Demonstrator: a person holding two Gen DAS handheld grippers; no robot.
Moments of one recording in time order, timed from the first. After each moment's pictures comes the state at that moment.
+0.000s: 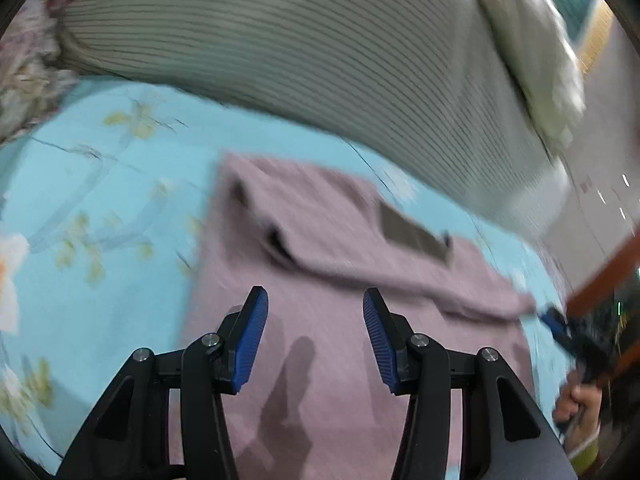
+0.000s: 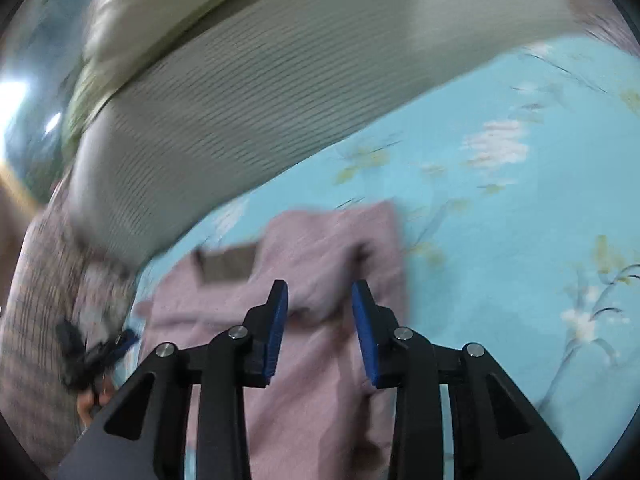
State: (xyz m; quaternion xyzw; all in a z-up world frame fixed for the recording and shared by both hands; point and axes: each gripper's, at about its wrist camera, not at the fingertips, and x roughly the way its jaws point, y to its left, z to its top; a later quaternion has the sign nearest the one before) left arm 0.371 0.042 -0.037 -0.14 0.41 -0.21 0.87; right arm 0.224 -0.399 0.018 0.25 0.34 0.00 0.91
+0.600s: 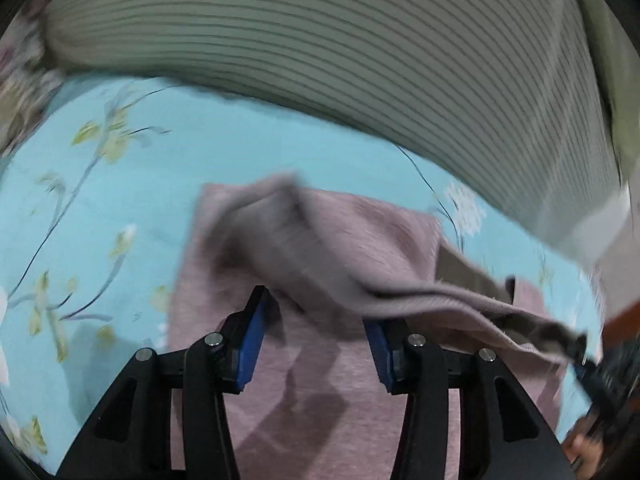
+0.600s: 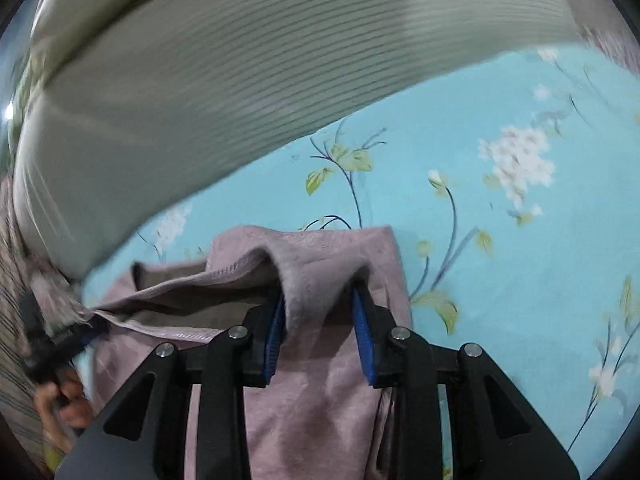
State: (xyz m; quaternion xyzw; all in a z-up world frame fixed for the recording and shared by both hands) left arm 0.479 0.017 -0.042 -0.15 0.46 -0.09 0.87; right arm 0.254 -0.445 0.018 0.31 0.33 -0.12 0.88
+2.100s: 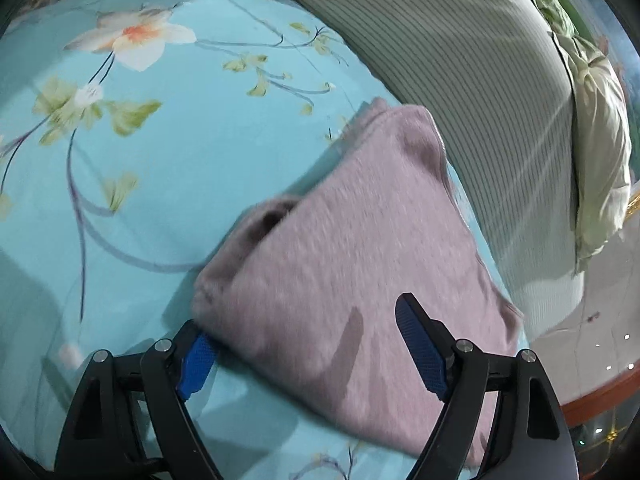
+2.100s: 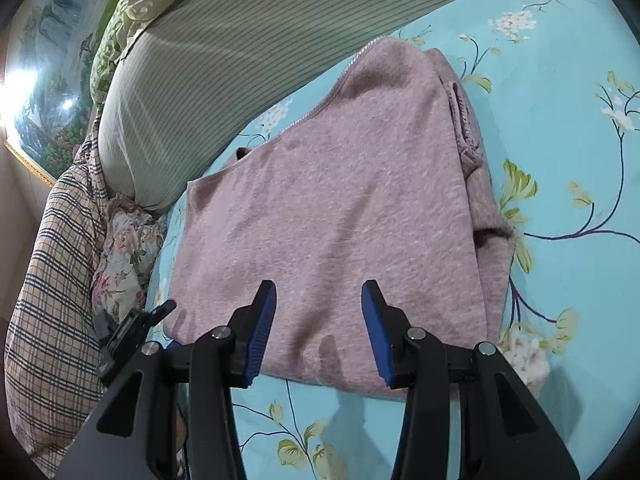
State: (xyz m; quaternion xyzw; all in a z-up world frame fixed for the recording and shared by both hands) left arm 0.298 0.092 -0.102 -0.35 0.40 -0.04 0.84; right arm 0.147 -0.320 0.004 0.34 0.35 0.01 0.87
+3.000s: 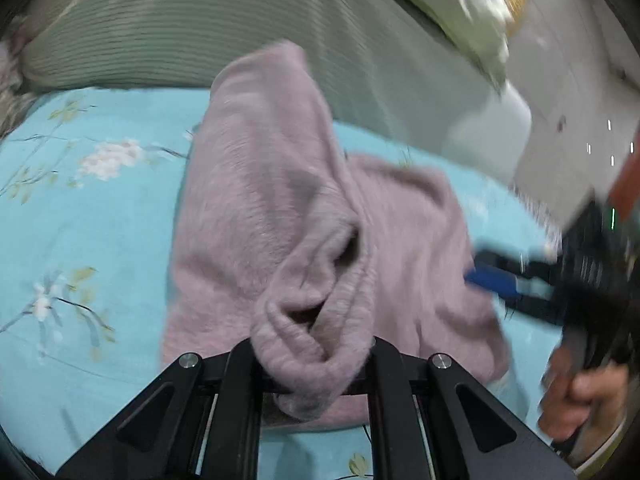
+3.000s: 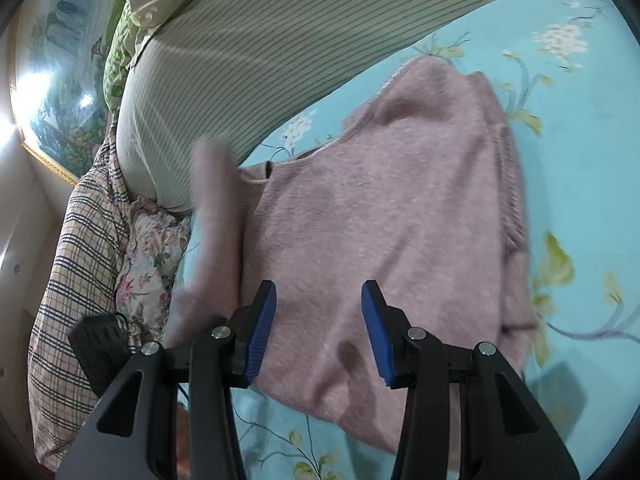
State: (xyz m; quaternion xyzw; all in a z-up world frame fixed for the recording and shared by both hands) left arm 0.275 -0.106 -0.049 -0.07 0.39 -0.23 0.89; right arm 0.204 -0.345 0.022 0.35 0.37 0.08 0.86
